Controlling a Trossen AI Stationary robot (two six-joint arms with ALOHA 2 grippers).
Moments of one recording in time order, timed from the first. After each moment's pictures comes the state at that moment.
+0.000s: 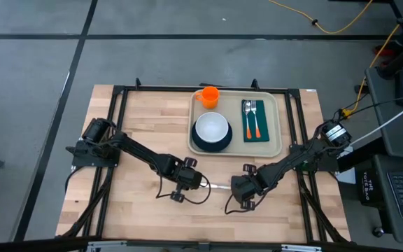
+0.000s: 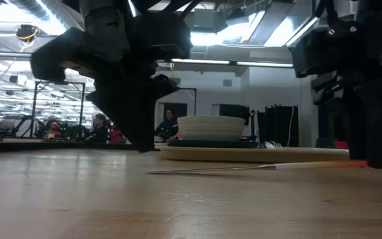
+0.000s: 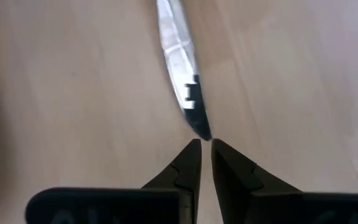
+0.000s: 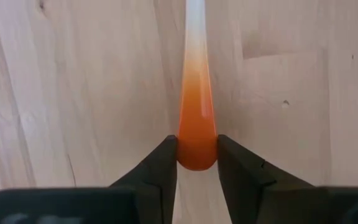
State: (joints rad) left arm -0.32 1.88 1.20 -0.49 -0.08 -0.01; right arm 0.51 1.73 1.00 -0.60 0.08 0.64
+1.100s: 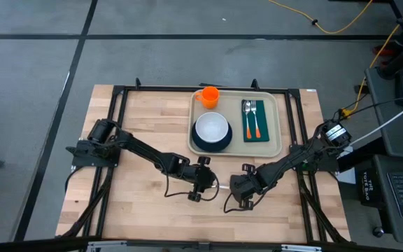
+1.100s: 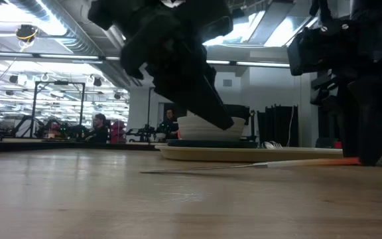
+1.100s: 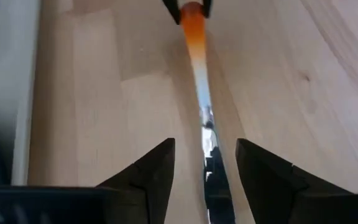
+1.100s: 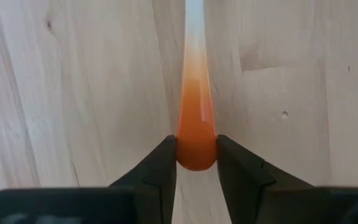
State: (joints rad) left arm -0.29 1.93 1.21 -0.10 -0.14 0.02; right arm 0.50 1.73 1.00 -0.58 0.08 0.65
